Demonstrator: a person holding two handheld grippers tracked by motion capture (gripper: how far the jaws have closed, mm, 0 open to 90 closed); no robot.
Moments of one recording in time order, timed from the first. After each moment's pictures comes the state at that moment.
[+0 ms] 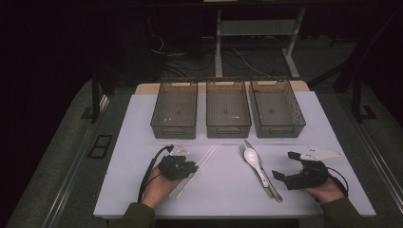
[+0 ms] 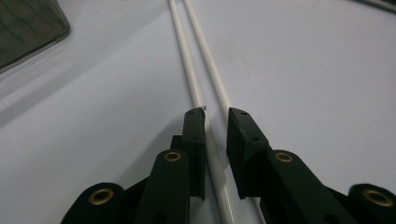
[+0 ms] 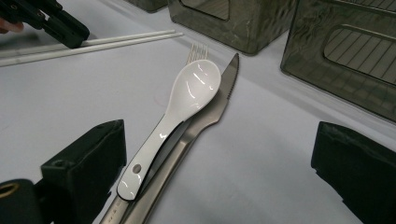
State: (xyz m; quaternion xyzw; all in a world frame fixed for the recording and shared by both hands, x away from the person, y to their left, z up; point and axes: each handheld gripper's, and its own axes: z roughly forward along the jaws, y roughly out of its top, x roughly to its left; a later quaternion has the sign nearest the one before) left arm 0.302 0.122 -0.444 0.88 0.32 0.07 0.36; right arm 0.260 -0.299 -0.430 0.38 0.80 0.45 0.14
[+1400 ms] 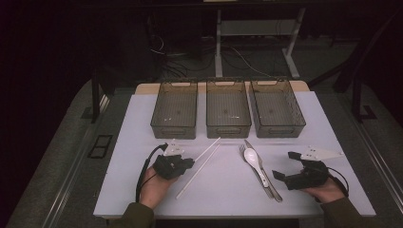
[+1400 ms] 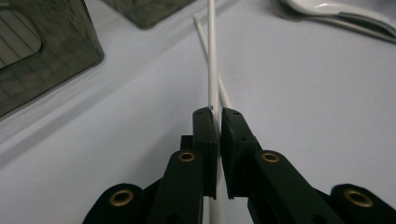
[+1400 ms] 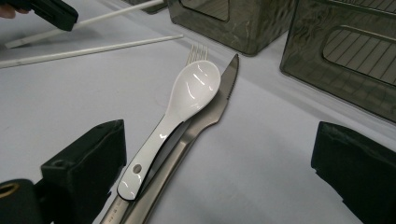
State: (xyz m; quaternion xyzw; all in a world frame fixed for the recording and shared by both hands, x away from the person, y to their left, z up) left arm 0.293 0.131 -0.425 0.86 0.32 0.10 0.39; right arm 0.260 -0.300 -0.429 0.37 0.80 0.45 0.14
